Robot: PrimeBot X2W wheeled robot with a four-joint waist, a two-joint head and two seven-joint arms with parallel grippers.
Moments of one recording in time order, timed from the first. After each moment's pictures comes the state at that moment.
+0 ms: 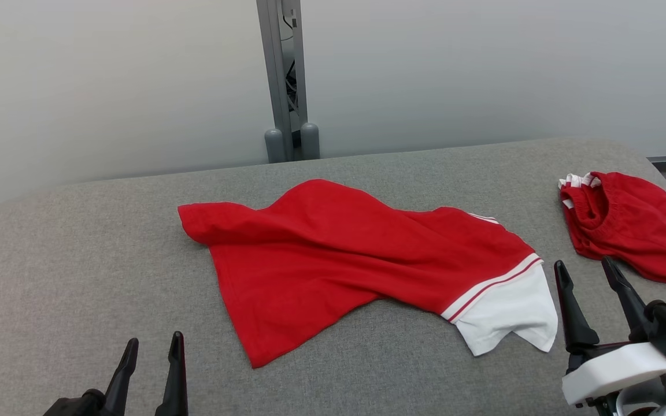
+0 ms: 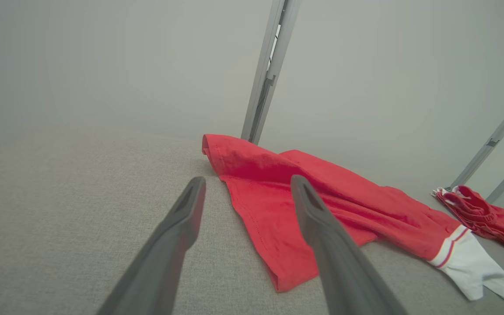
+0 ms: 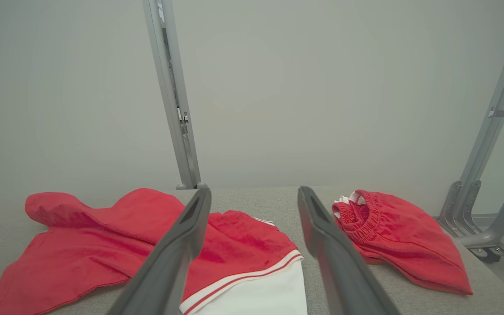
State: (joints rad) left arm 0.17 0.29 -0.31 -0.01 -0.63 0.23 -0.26; right arm -0.01 -0.05 -0.04 0.04 0.14 0.13 -0.06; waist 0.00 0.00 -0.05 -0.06
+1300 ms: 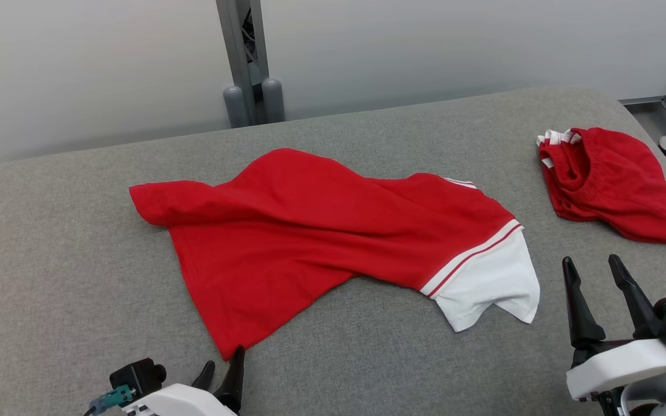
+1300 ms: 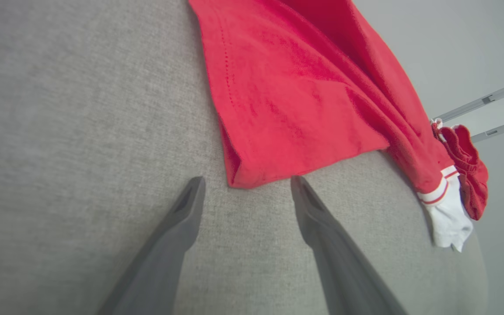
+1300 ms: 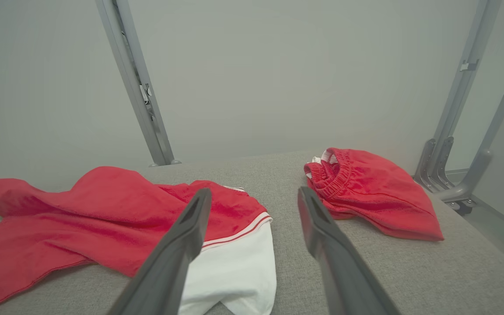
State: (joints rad) left arm -0.06 0.10 -0.35 0.46 -0.93 0.09 -0.03; right arm -0.03 -0.05 -0.06 0.08 0.18 0.13 -0.08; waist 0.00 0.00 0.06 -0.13
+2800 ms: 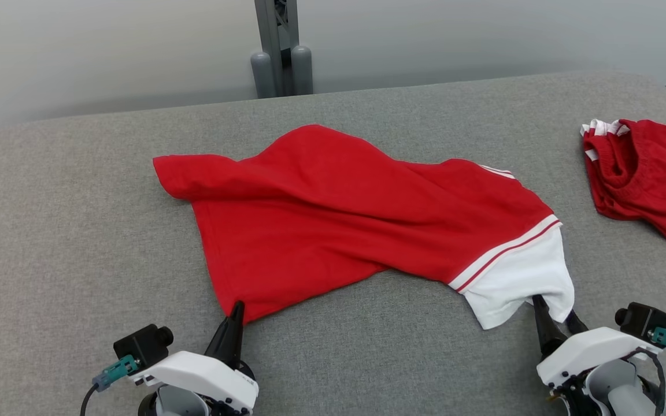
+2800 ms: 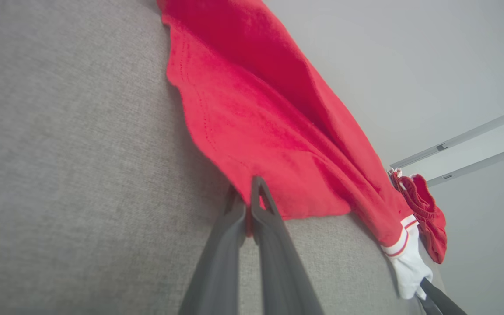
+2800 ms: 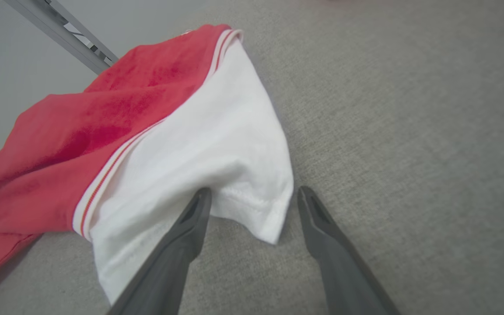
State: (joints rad) left arm -0.15 0.08 -0.37 0.44 -0.96 0.01 -0.14; right arm -0.33 -0.05 0.02 0.84 0.60 0.13 -0.12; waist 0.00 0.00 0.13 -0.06
